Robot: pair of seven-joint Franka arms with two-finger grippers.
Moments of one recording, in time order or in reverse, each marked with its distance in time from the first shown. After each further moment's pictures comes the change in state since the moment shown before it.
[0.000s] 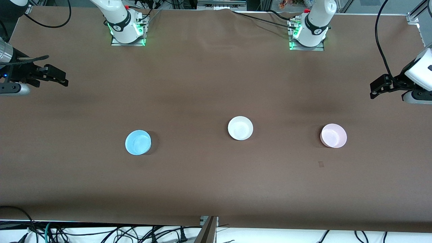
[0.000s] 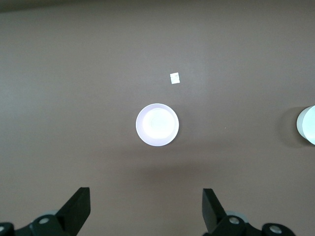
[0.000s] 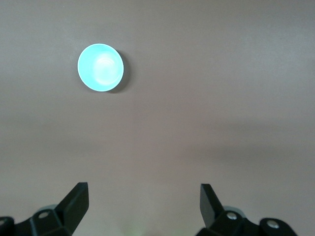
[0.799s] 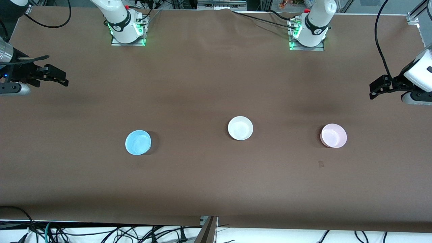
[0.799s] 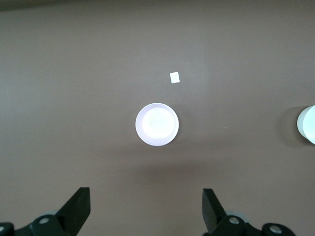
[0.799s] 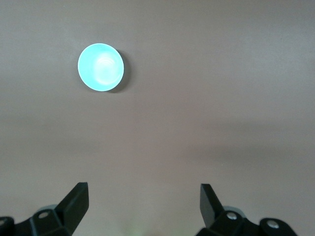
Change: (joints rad) left arm 0.000 0.005 0.000 0.000 0.000 0.000 0.000; right arm 0.000 0.000 0.001 0.000 0.000 -0.001 0.000
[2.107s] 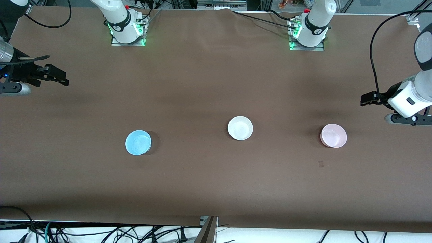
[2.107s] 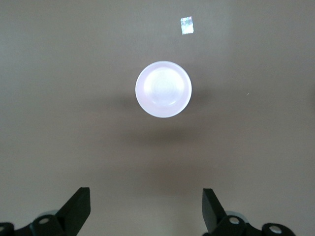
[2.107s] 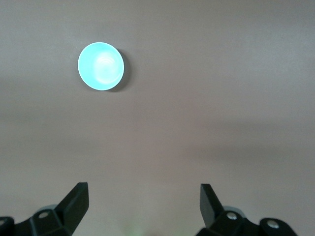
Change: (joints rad) left arm 0.066 0.144 0.002 -0.041 -0.010 -0.046 0.054; right arm 0.000 0.000 0.000 0.000 0.000 -0.004 0.000
